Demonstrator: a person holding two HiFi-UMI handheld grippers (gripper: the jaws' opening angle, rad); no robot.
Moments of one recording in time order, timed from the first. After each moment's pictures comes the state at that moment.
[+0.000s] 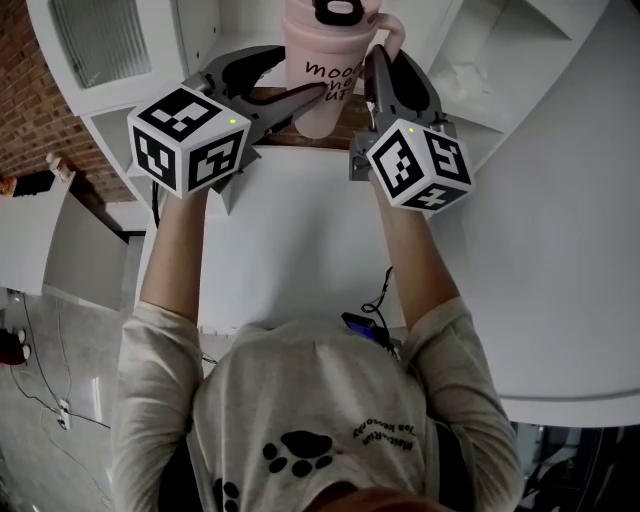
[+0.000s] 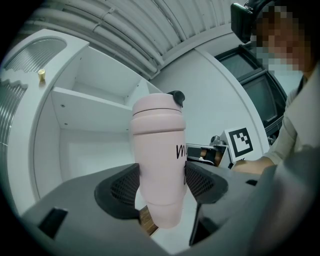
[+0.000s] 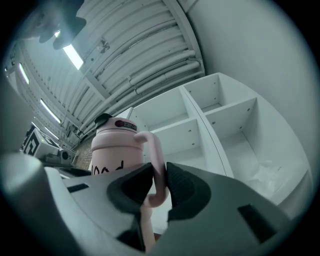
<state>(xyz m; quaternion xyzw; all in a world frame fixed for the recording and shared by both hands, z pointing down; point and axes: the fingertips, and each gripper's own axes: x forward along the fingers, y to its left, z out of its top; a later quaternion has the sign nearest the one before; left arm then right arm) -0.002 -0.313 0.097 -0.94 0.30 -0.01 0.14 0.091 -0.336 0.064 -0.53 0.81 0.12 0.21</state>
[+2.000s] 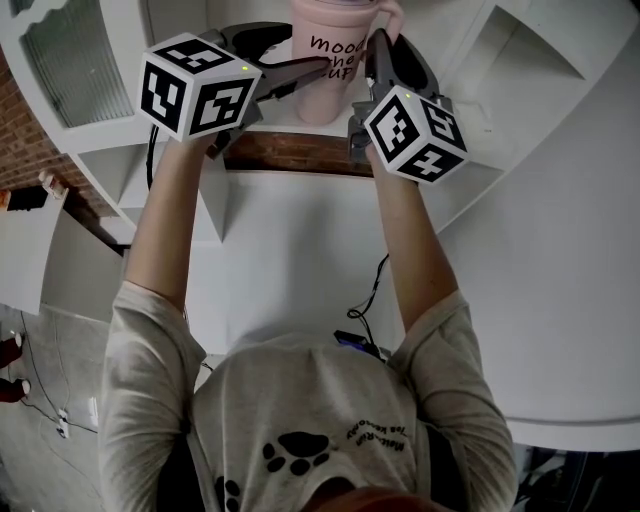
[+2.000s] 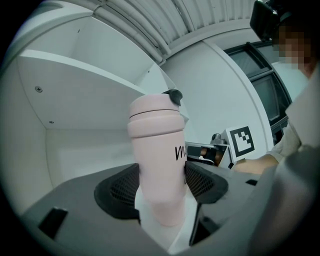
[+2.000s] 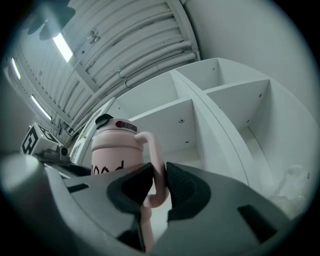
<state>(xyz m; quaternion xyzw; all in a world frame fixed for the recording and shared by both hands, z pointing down) 0.010 -0.428 0.049 -0.95 0.28 -0.06 0.13 0.104 -0.449 0.021 -0.56 0.79 0.11 0.21</state>
